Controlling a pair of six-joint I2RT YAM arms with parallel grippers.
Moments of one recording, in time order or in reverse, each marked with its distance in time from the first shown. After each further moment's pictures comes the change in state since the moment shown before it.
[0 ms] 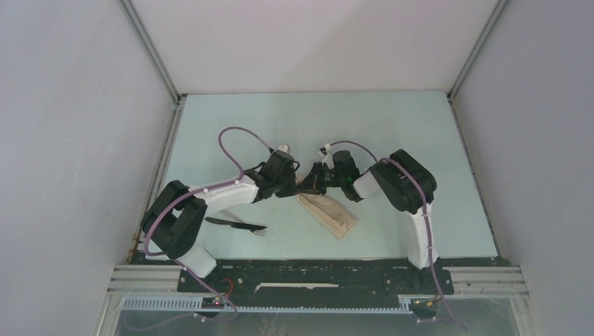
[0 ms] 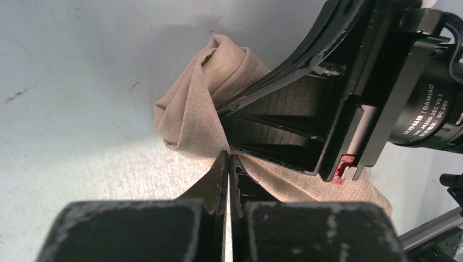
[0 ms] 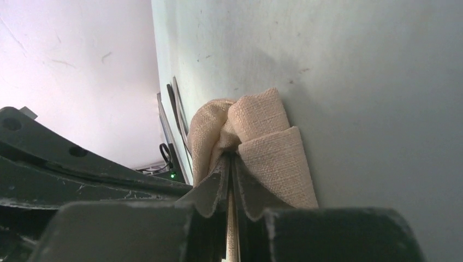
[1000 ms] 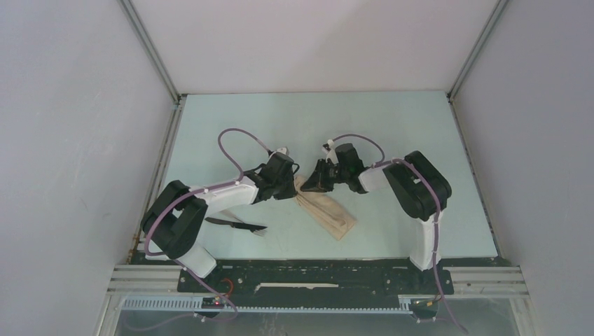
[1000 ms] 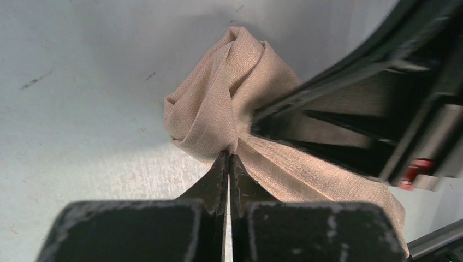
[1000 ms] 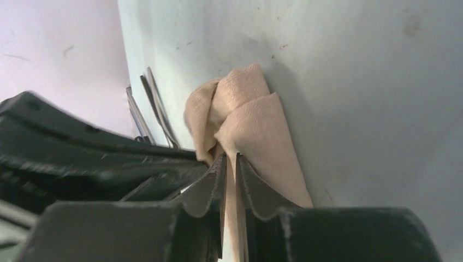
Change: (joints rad) left arm 0.004 0.001 -0.015 -0.021 -0.024 -0.001; right arm -0.039 -0.157 0.022 -0.355 0.024 -0.184
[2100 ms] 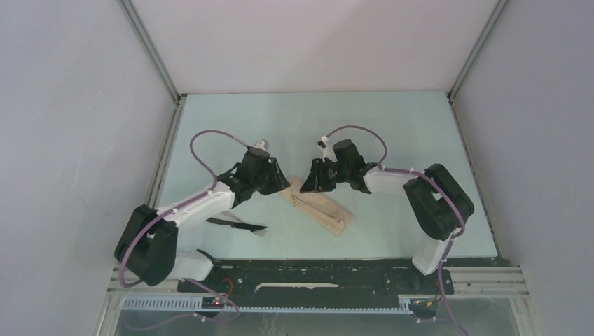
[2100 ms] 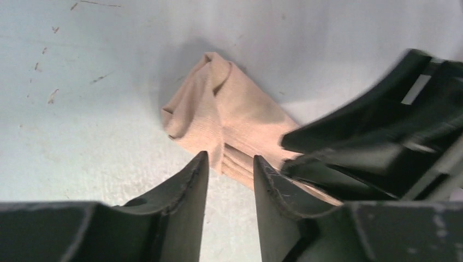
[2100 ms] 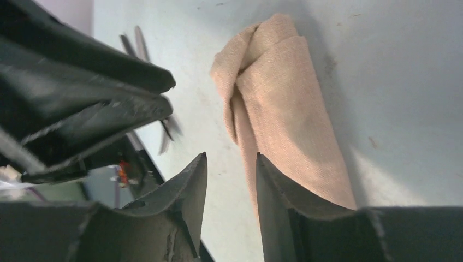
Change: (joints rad) left arm 0.113 -0.255 -0.089 -0.016 0.084 -0.012; right arm 0.077 -0.172 0.017 -0.234 0.083 -0.211
